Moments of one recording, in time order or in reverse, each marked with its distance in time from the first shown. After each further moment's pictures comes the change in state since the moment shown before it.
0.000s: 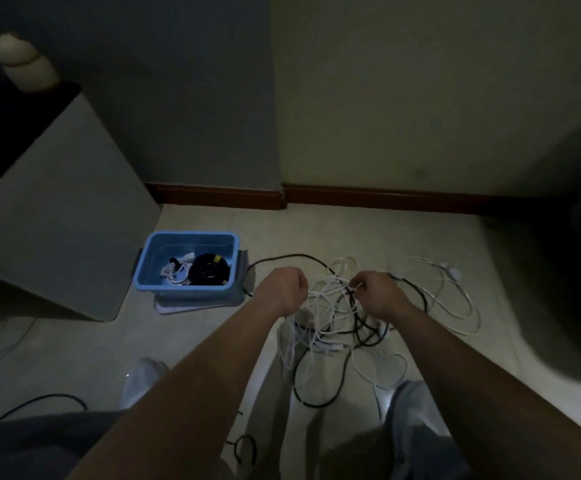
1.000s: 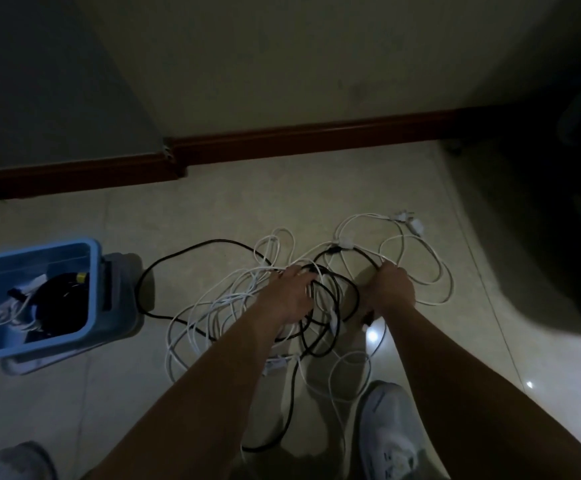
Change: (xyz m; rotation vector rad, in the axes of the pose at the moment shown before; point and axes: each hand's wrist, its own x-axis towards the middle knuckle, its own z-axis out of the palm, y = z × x) left_hand 0.178 0.051 0.185 0.163 -0.392 0.201; right_hand 0.111 0.205 0.055 0.000 0.109 0.604
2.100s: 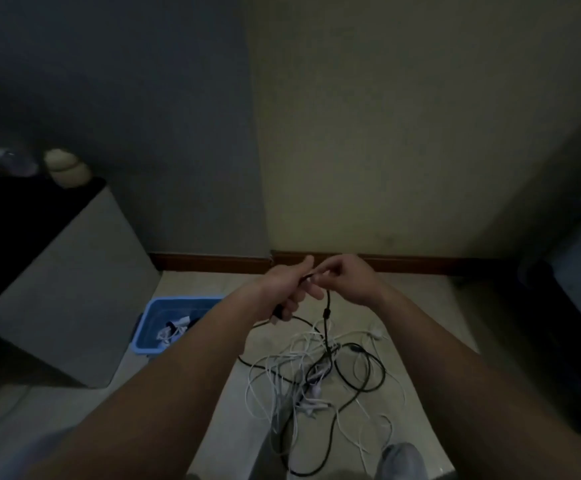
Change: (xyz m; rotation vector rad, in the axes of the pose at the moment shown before) left_hand -0.323 0.066 -0.213 -1.030 0.210 -0.092; right_hand -0.272 -0.162 -0.228 0.424 -0.165 -0.991
